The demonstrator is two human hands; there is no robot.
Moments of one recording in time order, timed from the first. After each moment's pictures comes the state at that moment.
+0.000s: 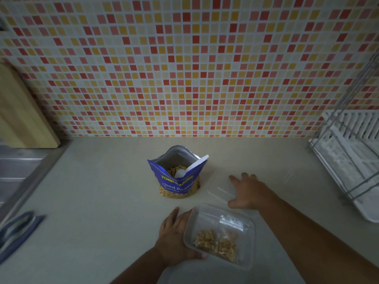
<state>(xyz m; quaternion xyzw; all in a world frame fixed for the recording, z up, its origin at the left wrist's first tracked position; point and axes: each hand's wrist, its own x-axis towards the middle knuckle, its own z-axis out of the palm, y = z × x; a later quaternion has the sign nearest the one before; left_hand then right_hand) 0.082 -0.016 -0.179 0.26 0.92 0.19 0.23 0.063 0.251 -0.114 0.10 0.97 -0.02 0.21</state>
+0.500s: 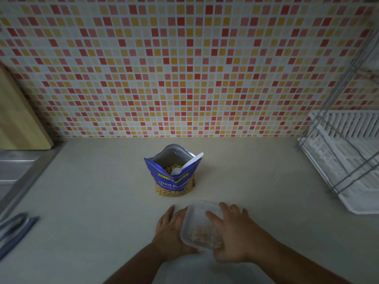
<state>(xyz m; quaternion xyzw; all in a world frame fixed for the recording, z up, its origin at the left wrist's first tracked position) 0.083 -0.013 -0.180 0.27 0.93 0.14 0.22 0.163 0.179 -0.096 -0.05 0.98 0.00 0.20</state>
